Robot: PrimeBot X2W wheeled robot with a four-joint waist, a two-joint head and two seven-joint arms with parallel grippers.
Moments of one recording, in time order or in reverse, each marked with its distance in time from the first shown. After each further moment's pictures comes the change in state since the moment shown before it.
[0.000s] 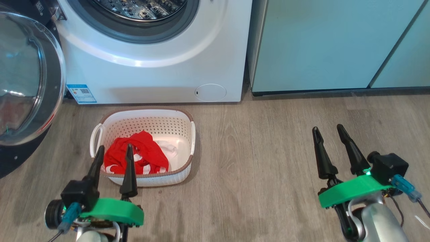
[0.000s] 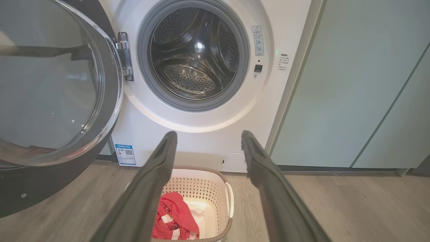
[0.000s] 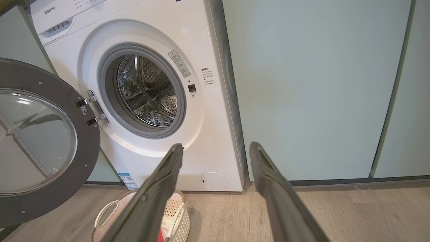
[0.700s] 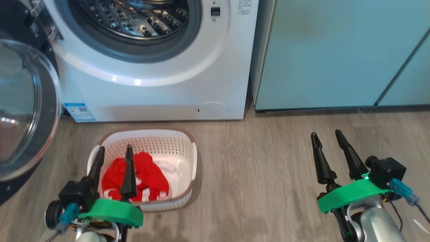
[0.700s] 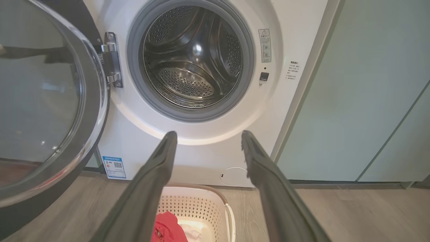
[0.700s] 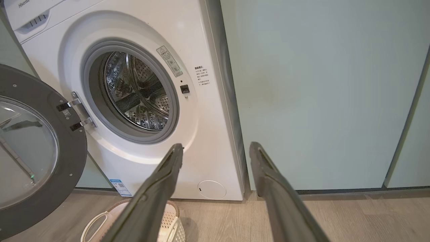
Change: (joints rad) left arm 0.002 0.000 0.007 0.006 -0.033 -0.026 0.000; right arm 0.016 0.000 0.004 0.010 0.002 0.000 0.000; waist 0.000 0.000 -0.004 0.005
